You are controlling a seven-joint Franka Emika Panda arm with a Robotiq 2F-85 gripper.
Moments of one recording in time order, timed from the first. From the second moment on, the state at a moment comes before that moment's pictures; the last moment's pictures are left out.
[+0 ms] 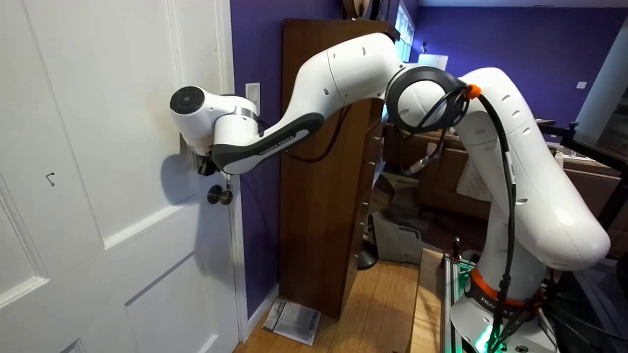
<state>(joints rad) 0.19 0.67 -0.03 -1.33 -0.89 2.21 0.43</state>
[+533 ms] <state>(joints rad) 0.12 0.66 -0.01 -1.29 -0.58 2.24 0.29</state>
